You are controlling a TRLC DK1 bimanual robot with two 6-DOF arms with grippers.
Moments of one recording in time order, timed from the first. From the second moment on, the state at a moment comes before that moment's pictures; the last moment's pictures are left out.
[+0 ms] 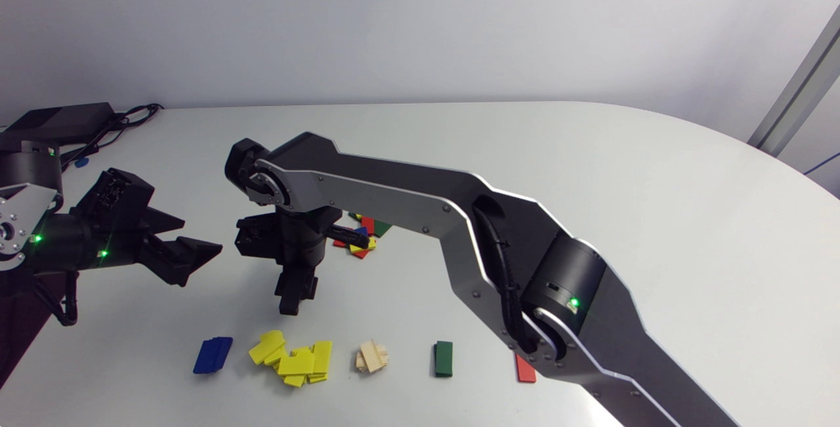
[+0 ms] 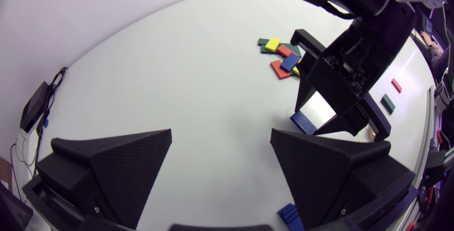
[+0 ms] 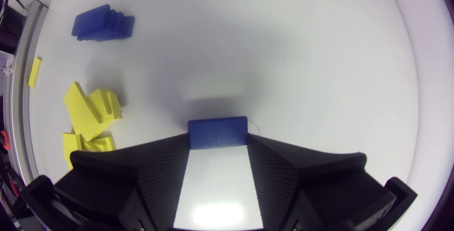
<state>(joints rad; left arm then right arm) 0.27 1.30 0.68 -0.25 0.46 0.70 0.94 2.61 2.42 -1.04 -0.08 -0.62</state>
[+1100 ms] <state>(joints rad) -0.19 1.55 0.94 -0.50 0.10 0.49 0.74 2.02 1.72 -0.80 -0.07 -0.61</state>
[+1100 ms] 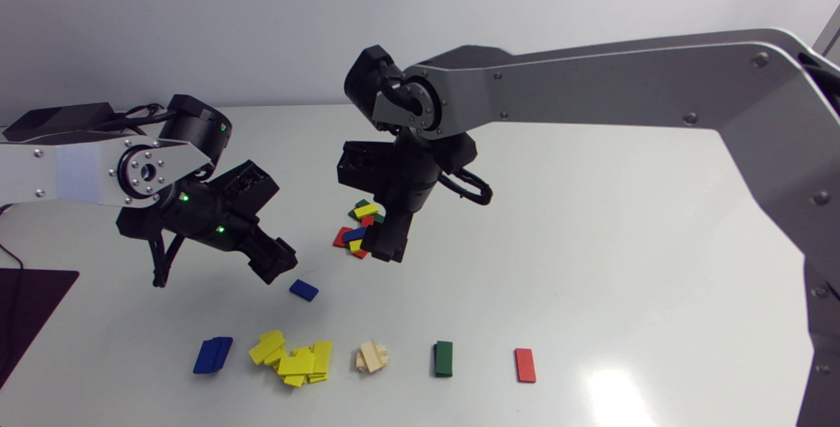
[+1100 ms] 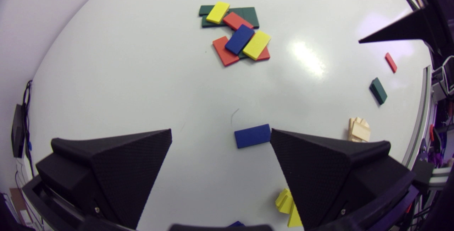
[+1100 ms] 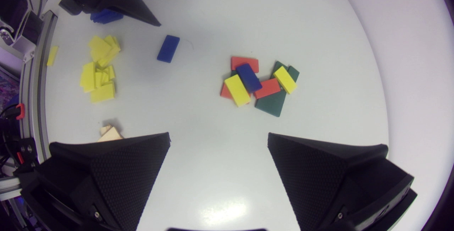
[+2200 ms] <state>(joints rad) -0.33 1.79 1.01 -0.55 0.02 0.22 0.71 1.86 1.48 -0.70 -0.07 -0.58</state>
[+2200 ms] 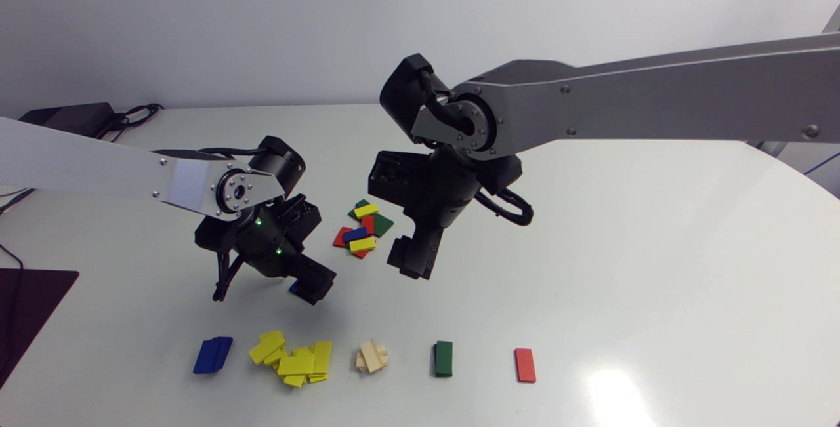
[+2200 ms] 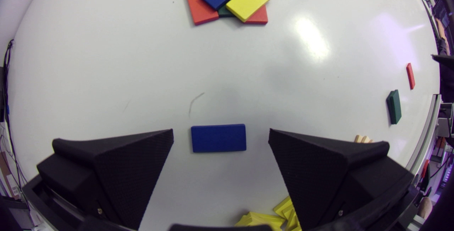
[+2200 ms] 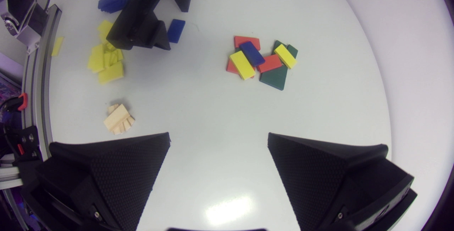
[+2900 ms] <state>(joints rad) -0.29 1.83 1.02 -0.55 0.02 0.21 0.71 1.82 1.42 -0.67 -0.07 -0.58</state>
